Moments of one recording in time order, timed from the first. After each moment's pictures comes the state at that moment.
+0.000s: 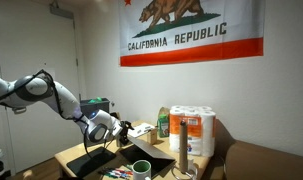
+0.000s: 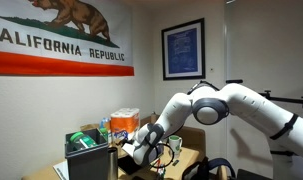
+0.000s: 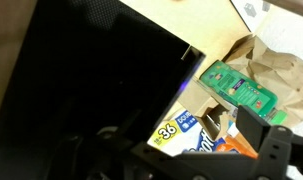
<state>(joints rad) 0.53 0.96 -0.38 -1.69 0.49 3.42 1.05</state>
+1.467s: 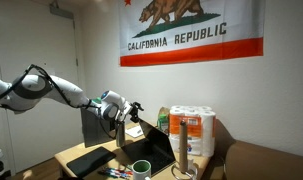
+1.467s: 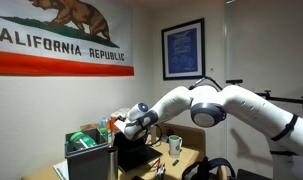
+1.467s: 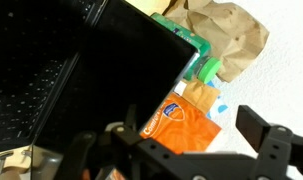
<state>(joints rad) 0.56 0.99 -0.60 -1.38 0.49 3.16 1.15</state>
